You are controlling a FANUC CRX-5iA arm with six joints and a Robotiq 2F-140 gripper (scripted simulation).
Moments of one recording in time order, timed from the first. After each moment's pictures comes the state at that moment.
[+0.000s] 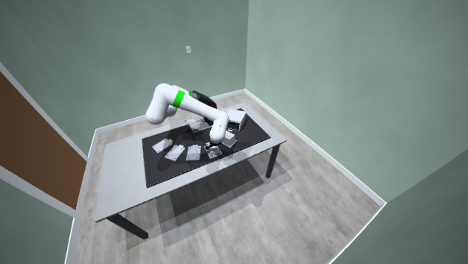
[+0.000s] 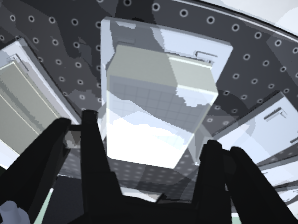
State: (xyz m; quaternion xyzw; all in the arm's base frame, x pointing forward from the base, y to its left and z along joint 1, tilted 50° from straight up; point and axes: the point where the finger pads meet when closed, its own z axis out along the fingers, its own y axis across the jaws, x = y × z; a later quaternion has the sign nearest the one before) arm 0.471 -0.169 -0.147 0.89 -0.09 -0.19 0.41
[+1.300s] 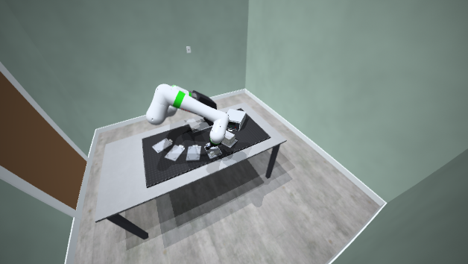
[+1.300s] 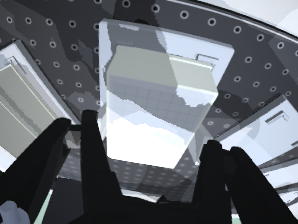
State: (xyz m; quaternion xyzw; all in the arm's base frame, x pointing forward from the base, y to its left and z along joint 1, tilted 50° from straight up) arm 0.471 -0.173 -0.151 0.89 -0.09 -0.19 0.41
